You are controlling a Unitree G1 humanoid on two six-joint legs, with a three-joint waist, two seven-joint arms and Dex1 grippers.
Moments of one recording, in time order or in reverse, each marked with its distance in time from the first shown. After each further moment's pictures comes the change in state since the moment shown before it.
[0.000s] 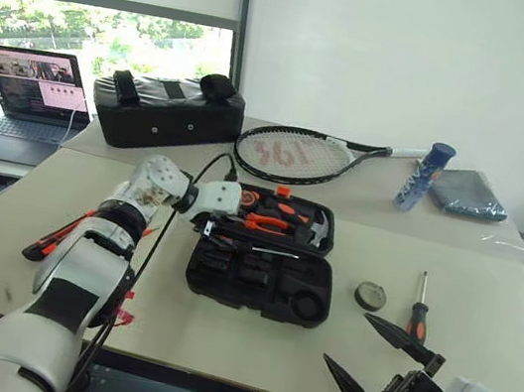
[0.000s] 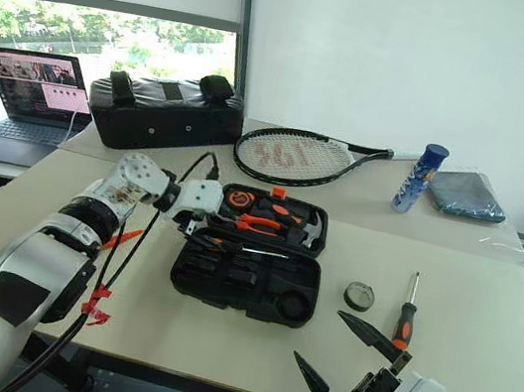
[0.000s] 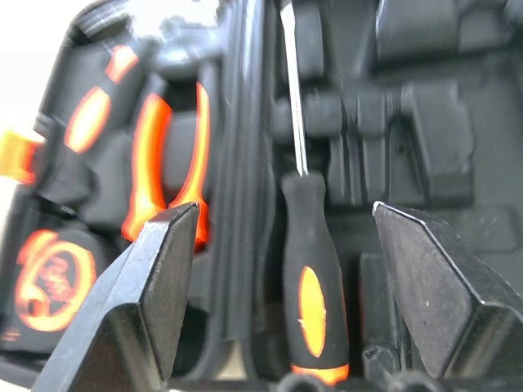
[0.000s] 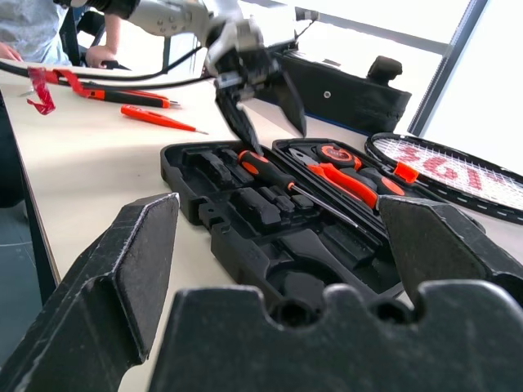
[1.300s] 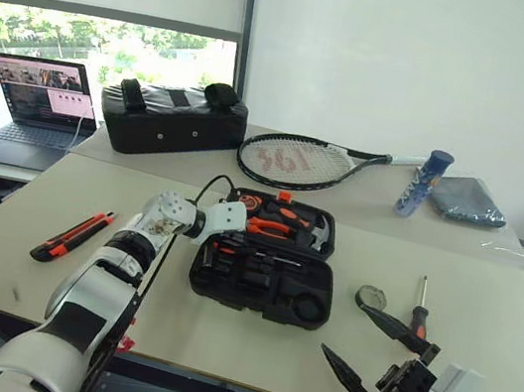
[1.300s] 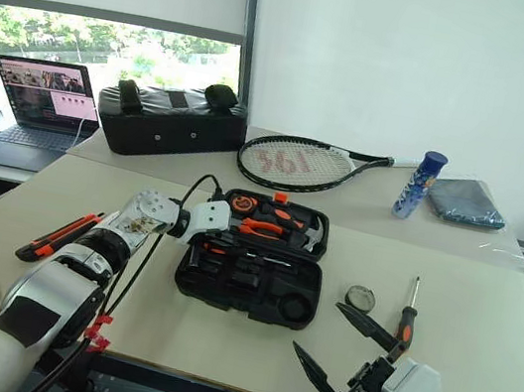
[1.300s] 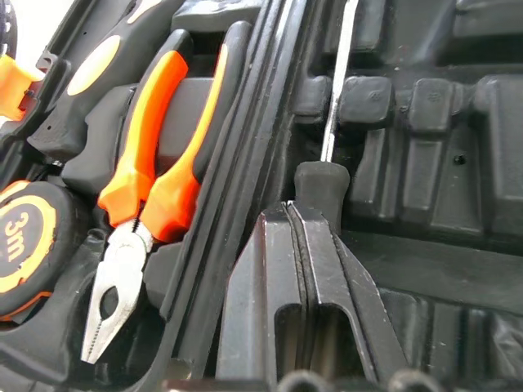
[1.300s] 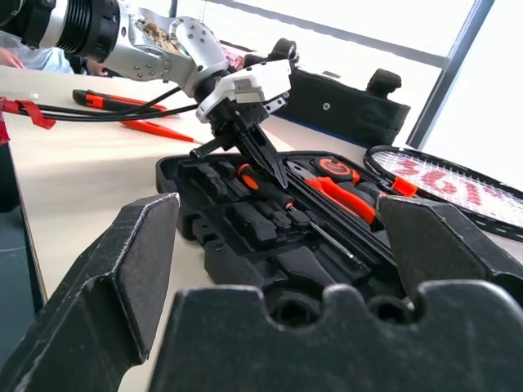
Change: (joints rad) left arm 0.149 -0.106 -0.043 -0.023 0.115 0.077 0.310; right arm -0.047 -0.009 0.011 0.008 -0.012 0.037 -0.029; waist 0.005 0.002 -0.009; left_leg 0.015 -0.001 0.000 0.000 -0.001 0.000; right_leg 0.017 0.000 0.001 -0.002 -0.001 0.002
